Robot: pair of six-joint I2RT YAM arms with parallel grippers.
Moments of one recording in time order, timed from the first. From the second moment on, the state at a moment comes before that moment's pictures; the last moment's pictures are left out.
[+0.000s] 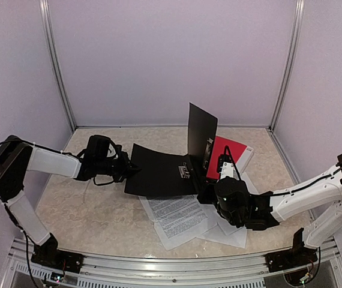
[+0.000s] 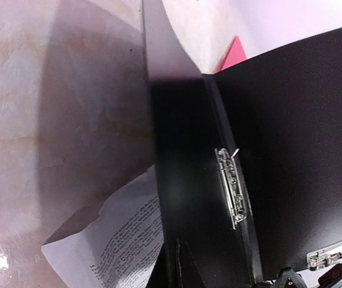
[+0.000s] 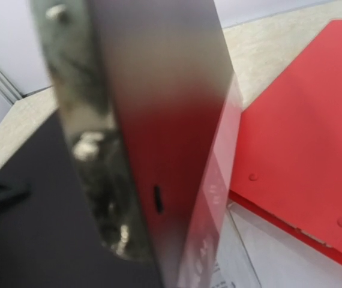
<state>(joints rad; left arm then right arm) -0.48 1.69 0.81 0.28 0.42 -1.07 1.21 1.46 0.62 0.47 0.79 0.75</state>
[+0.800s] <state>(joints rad) -0.47 1.42 0.97 -0.09 0.28 -0.79 1.24 1.40 0.71 0.27 0.79 0.72</state>
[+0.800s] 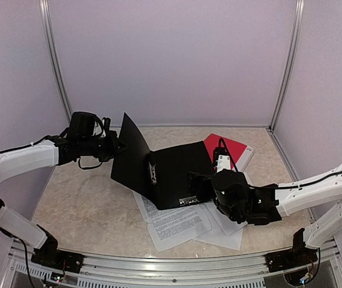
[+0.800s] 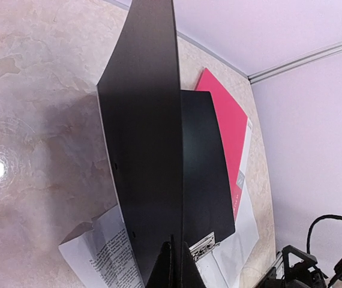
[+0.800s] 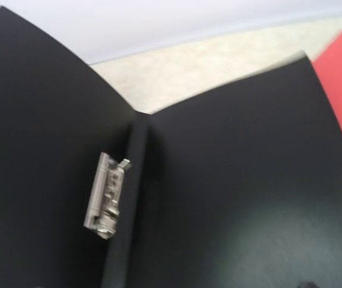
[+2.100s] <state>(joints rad) -0.23 1.47 0.80 -0.39 -0.02 -0.61 0.99 1.93 0.83 0.48 0.25 0.37</state>
